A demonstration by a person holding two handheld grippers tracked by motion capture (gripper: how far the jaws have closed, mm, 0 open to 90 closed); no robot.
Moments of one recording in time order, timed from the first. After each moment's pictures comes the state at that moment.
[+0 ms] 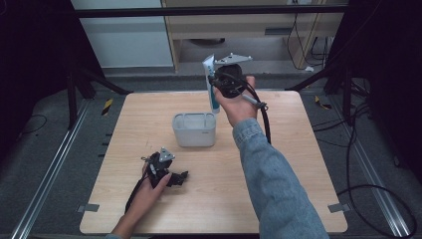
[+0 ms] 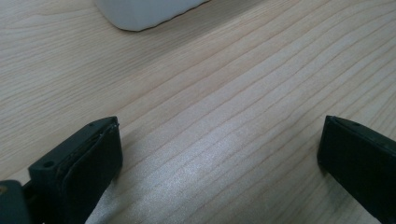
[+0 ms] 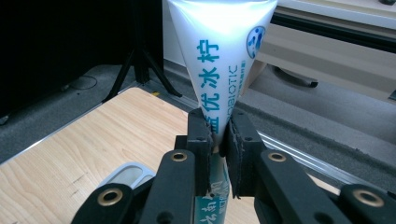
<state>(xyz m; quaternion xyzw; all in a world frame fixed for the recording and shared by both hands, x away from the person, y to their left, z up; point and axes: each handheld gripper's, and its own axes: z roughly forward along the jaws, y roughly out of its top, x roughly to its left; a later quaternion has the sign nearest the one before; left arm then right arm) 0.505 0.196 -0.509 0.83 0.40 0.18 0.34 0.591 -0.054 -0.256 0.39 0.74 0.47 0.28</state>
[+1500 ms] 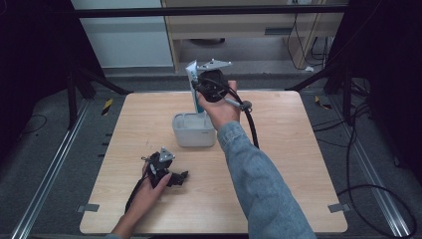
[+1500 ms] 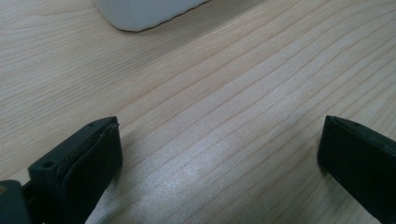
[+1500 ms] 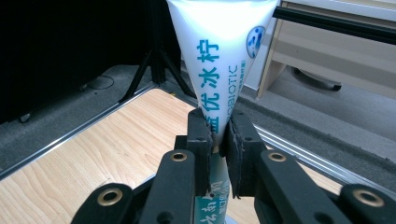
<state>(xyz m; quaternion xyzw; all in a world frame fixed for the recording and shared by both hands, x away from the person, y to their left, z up) 0.506 0.196 -0.509 0.83 0.40 0.18 0.34 0.596 -0.014 -0.274 0.37 0.75 0.49 0.26</state>
